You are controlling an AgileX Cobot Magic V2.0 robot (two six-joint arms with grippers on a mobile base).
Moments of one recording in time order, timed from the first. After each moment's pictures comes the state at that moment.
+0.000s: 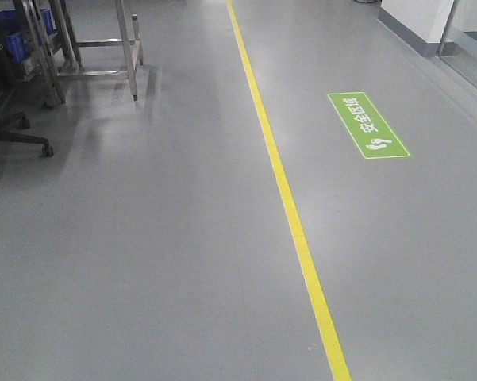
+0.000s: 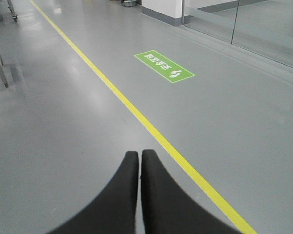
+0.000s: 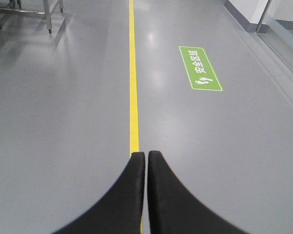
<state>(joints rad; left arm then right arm) -0.15 0.16 -0.36 -0.41 0.61 0.41 0.13 0.27 -0.56 -0.19 0.77 0.05</state>
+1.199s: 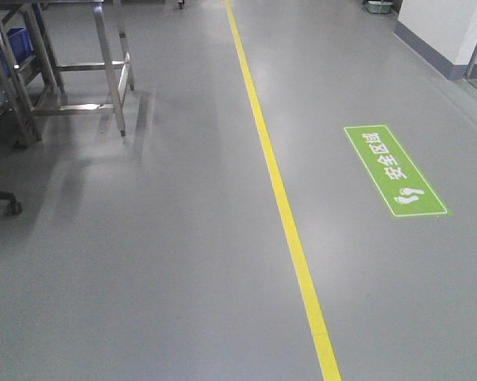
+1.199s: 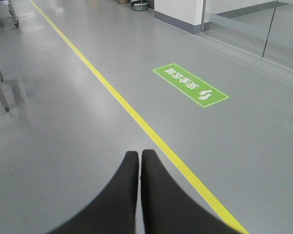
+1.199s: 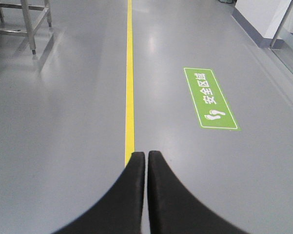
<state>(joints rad) -0.15 0.16 -0.36 -0.41 0.61 0.41 0.13 0.27 -0.56 -0.19 0.77 0.05</state>
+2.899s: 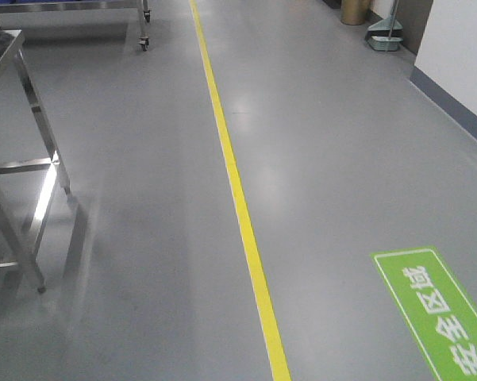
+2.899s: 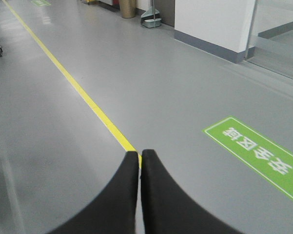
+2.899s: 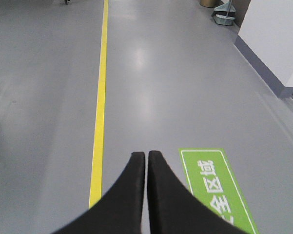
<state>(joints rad) -0.15 0.16 -0.36 -0.41 0.61 0.41 0.13 0.27 -0.56 -0.19 0.77 0.05</state>
